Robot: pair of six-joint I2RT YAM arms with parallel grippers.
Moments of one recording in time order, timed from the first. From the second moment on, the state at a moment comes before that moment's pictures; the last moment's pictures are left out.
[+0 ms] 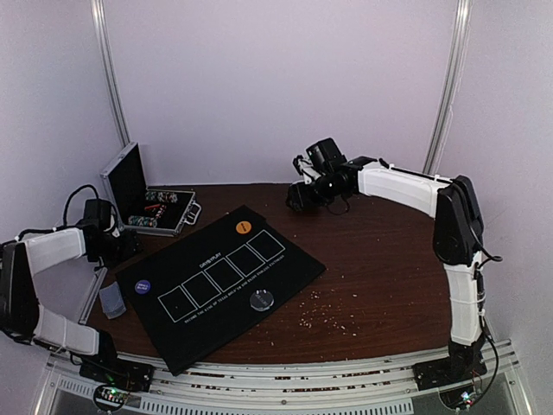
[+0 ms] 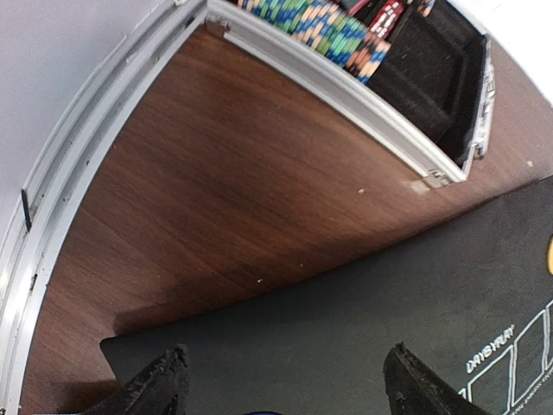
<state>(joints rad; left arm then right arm) 0.09 1.28 0.69 -0.32 0.05 -0.43 0.63 2.14 1.90 -0.53 -0.04 0.24</state>
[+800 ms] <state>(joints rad) 0.14 1.47 0.64 -0.22 0.04 -0.53 0.59 2.10 1.46 -0.52 -0.21 0.24</state>
